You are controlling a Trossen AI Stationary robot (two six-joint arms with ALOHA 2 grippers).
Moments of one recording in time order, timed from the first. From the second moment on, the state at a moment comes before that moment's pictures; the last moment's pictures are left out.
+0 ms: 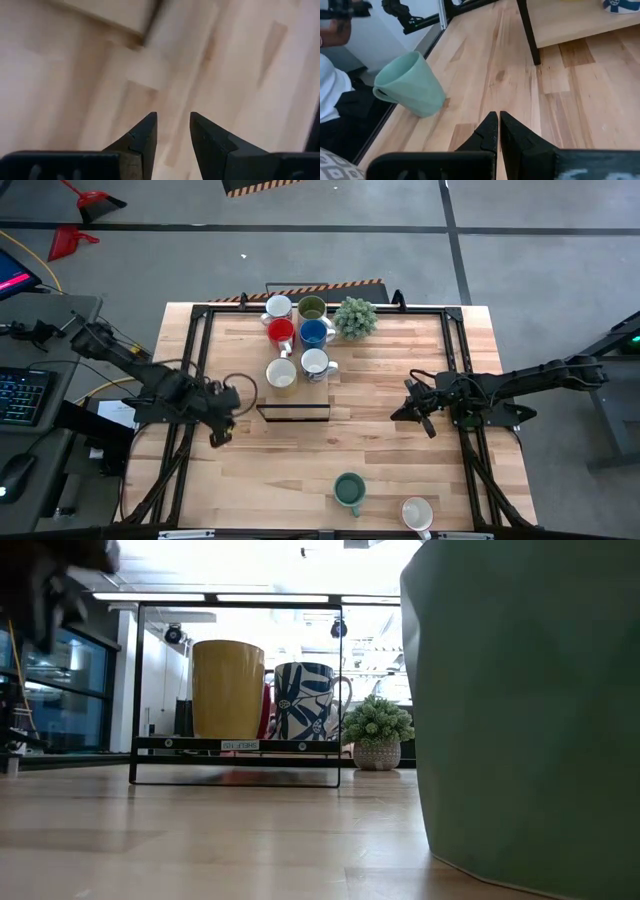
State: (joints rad) left arm -0.51 0.97 0.78 -0.99 -0.14 -0.85; right arm 0.05 0.65 0.08 0.21 -0.28 0.29
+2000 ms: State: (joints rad) left arm -0.63 0.99 0.24 0.25 -0.01 -0.23; right arm 0.31 1.52 1.16 -0.60 -0.24 0.25
